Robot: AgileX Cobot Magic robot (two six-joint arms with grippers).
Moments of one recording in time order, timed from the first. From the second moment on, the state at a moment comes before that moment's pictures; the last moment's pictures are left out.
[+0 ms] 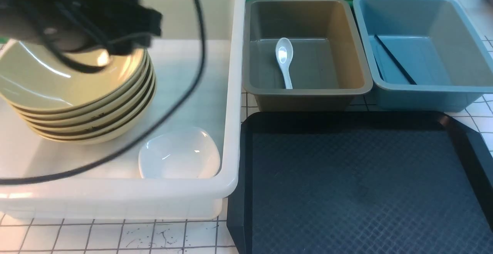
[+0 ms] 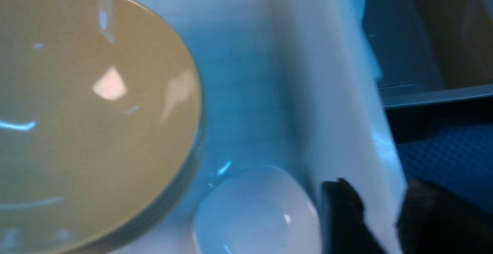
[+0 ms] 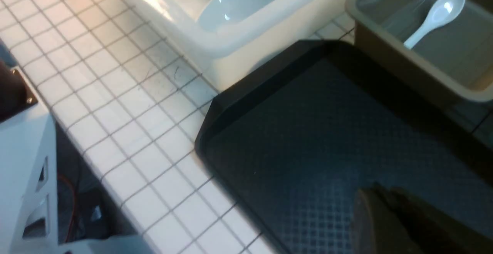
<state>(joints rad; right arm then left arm) 0.33 0.69 -1.12 0.34 1.10 -0.39 -0.49 1.16 -1.27 0.18 0.89 -0.28</state>
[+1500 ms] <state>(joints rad) 0.31 0.31 -0.70 0.06 0.95 0.05 -0.49 0.23 -0.16 -0.40 0.48 0.00</state>
